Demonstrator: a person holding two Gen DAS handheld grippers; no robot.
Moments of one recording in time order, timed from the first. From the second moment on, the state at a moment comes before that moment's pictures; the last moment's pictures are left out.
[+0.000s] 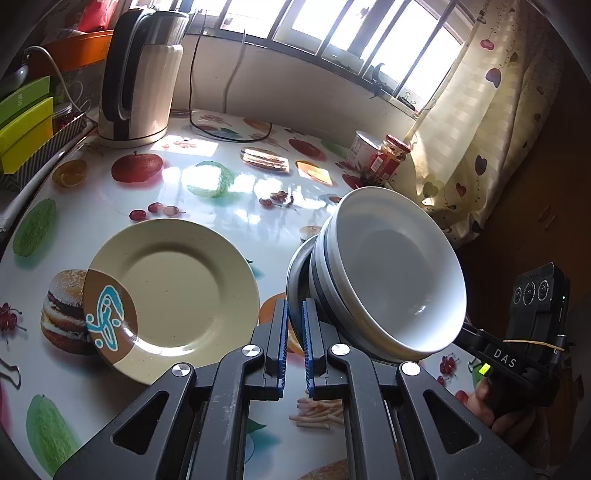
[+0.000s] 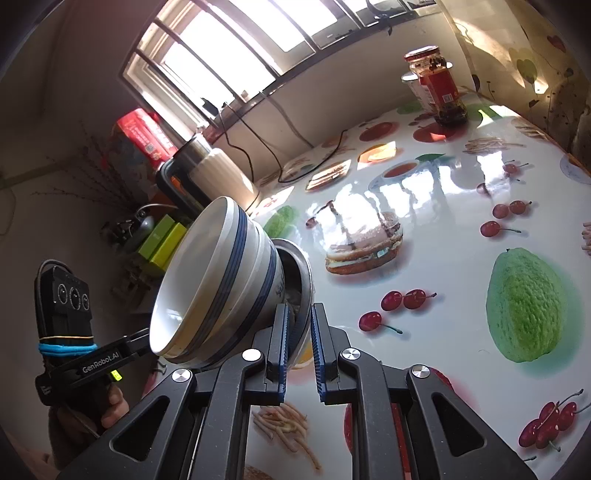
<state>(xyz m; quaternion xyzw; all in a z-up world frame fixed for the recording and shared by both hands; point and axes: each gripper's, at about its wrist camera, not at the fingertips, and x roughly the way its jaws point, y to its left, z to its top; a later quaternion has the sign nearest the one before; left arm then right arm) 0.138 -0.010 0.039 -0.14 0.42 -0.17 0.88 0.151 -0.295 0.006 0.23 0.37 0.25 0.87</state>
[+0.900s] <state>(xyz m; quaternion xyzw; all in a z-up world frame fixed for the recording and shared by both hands) 0.136 0.037 0.044 -0.16 0.41 -0.13 0.89 0.175 -0.245 0.008 0.20 0.38 0.29 0.85</state>
